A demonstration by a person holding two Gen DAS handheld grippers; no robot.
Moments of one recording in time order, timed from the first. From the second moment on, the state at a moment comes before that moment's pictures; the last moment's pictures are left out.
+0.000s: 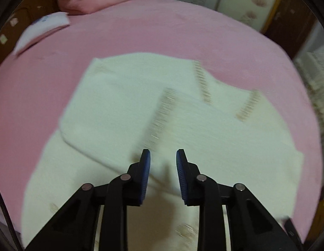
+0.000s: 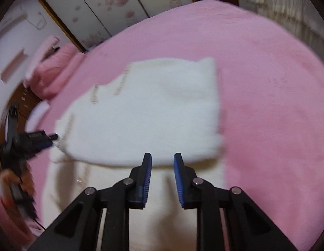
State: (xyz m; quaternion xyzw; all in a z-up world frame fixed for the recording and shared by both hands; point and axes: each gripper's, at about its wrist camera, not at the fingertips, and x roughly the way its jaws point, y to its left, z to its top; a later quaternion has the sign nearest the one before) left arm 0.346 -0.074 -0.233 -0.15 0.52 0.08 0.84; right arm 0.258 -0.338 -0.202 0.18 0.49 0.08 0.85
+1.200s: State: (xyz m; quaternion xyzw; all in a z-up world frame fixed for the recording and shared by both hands) left arm 0.430 -0.047 -0.309 -0.28 0.51 0.05 0.81; right arm 0.410 -0.363 -0.272 0.33 0.45 0.05 0.83
